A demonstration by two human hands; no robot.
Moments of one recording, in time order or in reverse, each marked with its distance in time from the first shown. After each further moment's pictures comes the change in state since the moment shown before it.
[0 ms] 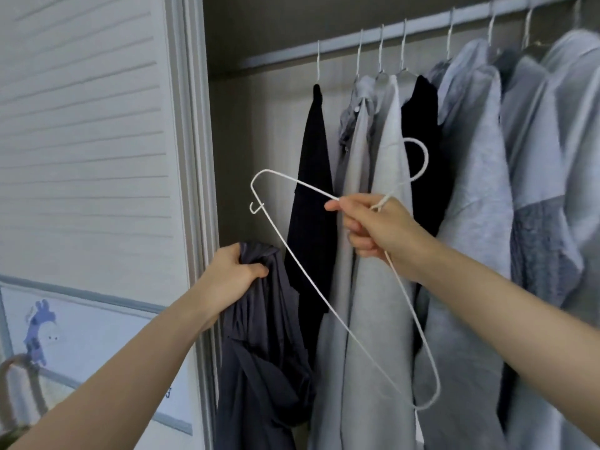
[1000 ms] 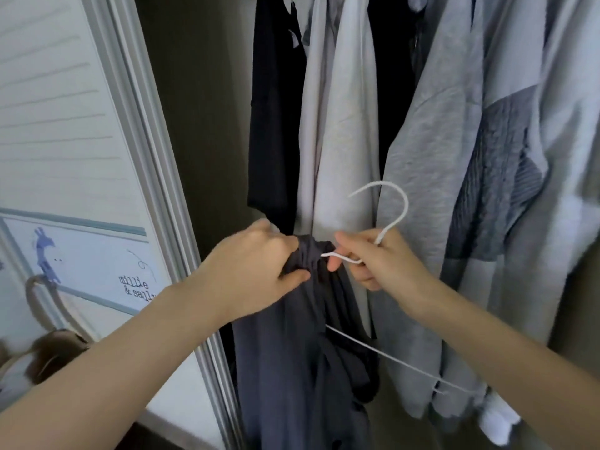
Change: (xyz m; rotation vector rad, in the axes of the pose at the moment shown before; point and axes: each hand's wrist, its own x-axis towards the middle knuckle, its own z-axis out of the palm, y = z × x) left_hand -0.103 0.017 0.093 1.076 -0.263 0.654; right_hand -0.134 0.071 -0.040 -0.090 -0.046 0.168
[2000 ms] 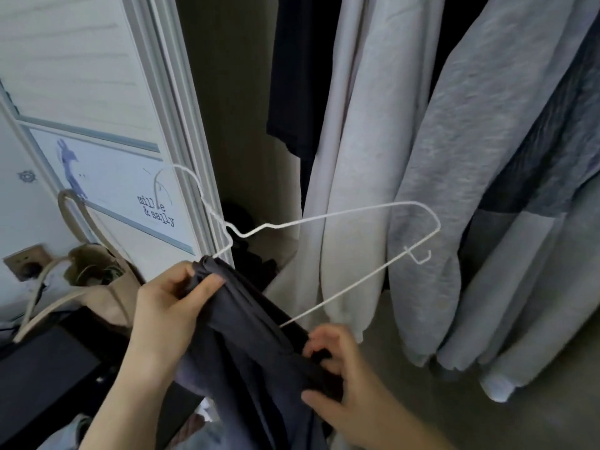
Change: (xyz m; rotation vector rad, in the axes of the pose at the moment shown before) left_hand -0.149 0.006 0.088 -0.913 0.567 -0.837; right_hand -0.130 0.173 0.071 -0.078 -0.330 -0.048
